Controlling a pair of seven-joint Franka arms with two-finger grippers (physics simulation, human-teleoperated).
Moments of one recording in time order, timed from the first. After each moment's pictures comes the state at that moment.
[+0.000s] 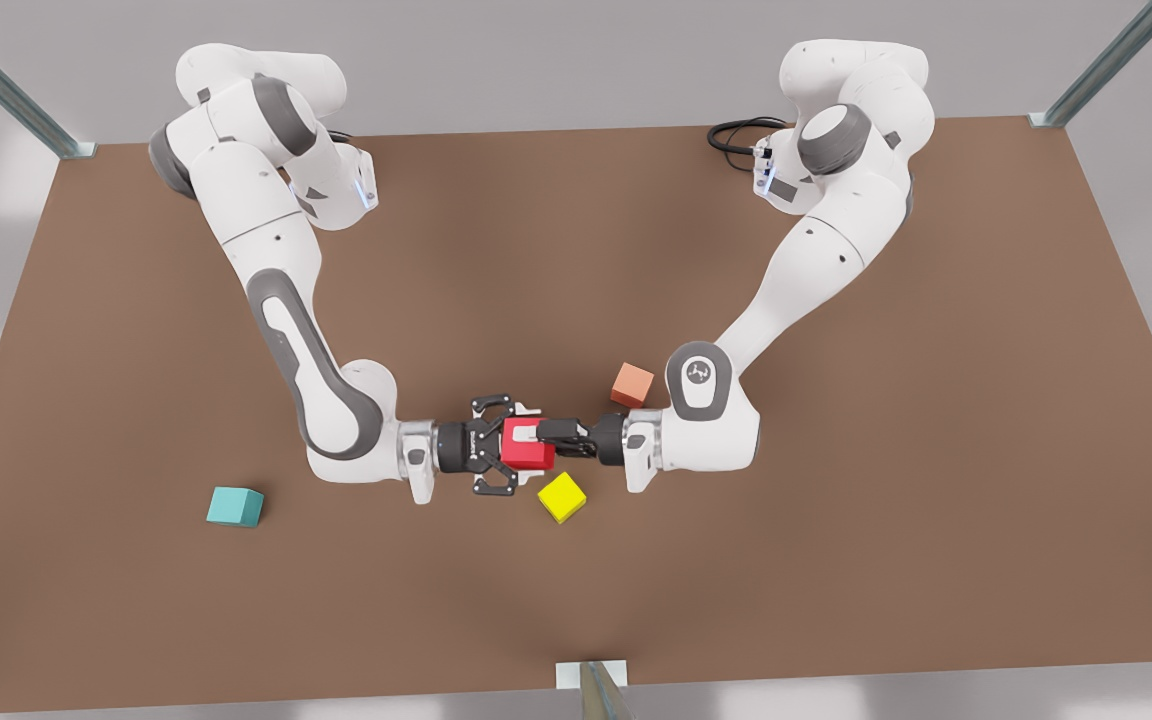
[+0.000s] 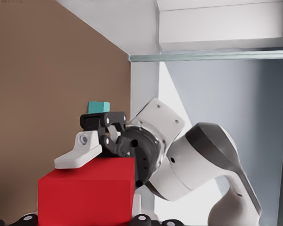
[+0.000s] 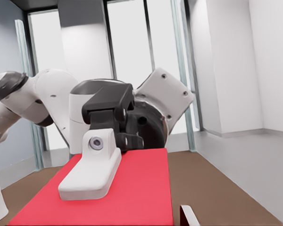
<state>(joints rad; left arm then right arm) -0.12 1.09 -0.82 -1.09 -0.84 2.37 0.21 0.17 0.75 0.25 -1.49 1.63 1.94 -2.13</state>
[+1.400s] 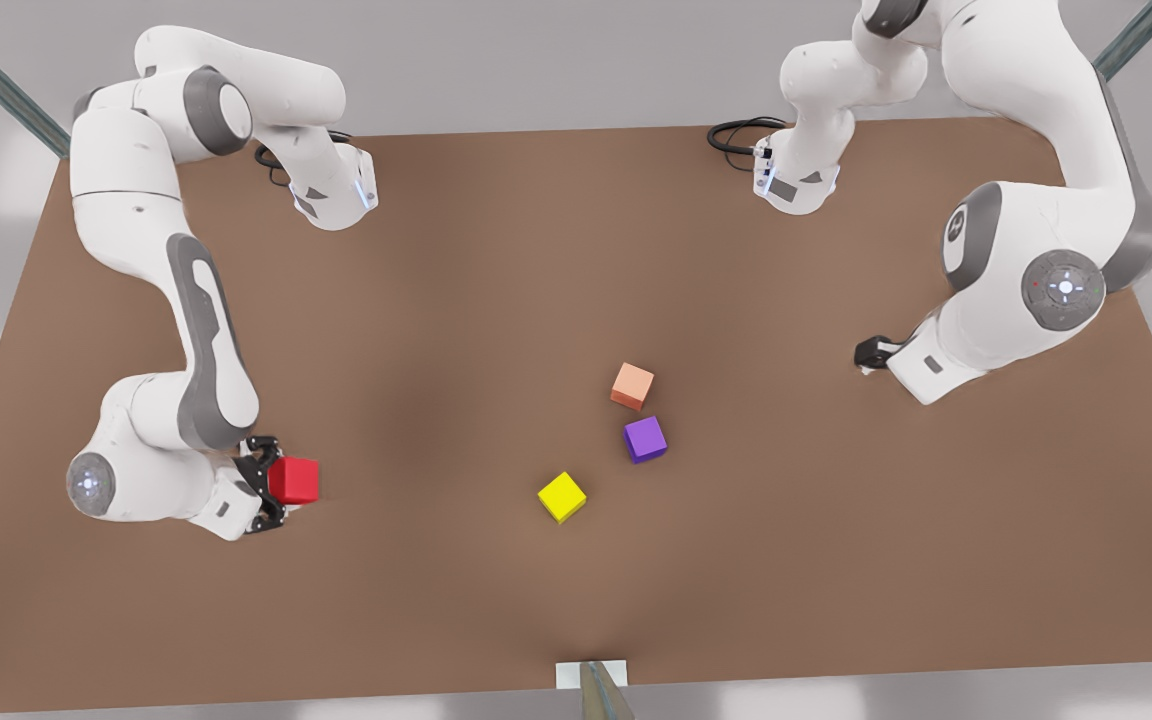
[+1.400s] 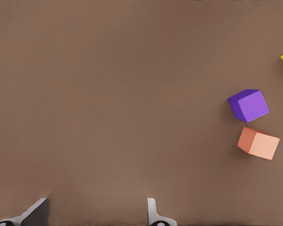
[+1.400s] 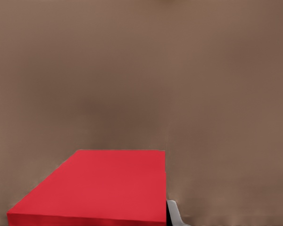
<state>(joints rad) -0.06 0.26 -0.10 -1.39 0.06 1.49 0.00 -0.14 0.65 0.18 -1.36 0.05 1.83 -1.68</state>
